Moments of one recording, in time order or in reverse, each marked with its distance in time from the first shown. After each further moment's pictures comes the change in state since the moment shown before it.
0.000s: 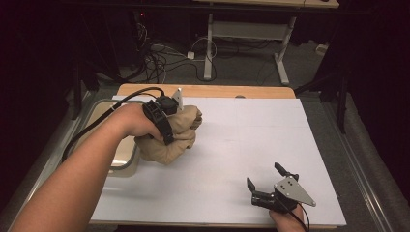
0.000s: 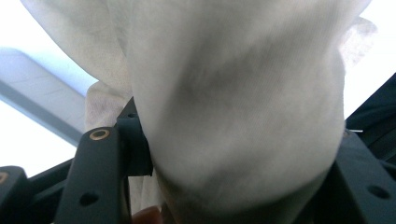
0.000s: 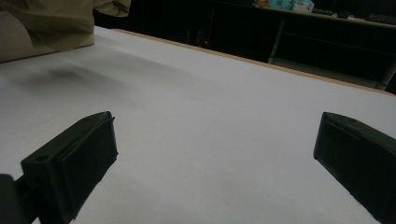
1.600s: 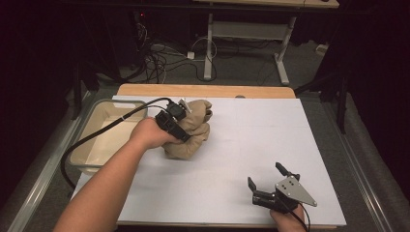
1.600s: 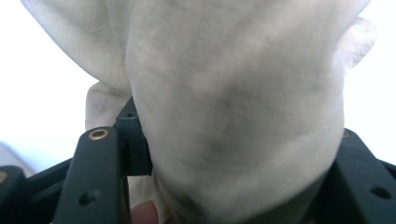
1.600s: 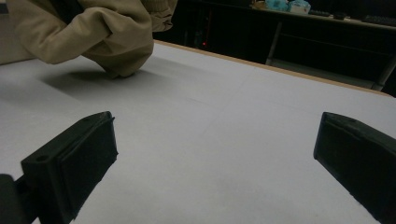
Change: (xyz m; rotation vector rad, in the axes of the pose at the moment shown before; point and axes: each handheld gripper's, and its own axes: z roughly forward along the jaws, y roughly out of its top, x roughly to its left) left arm -0.005 0.026 0.056 -0.195 -0.046 0.018; right arm 0.000 0.000 0.000 -0.002 -0.005 0.000
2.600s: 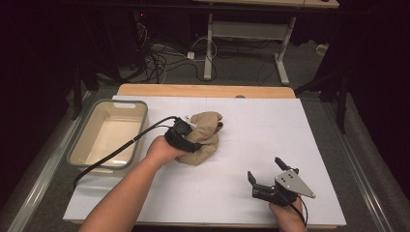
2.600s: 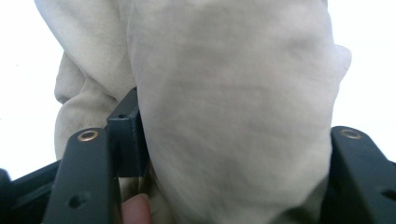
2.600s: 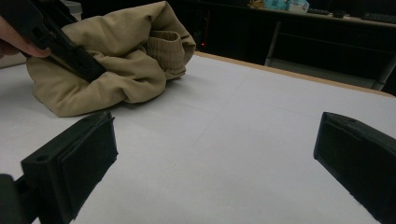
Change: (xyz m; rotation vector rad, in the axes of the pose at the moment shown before) left arm 0.000 -0.002 0.078 -0.277 0.005 0.004; right arm -0.010 0.002 0.000 -0.015 -0.017 0.021
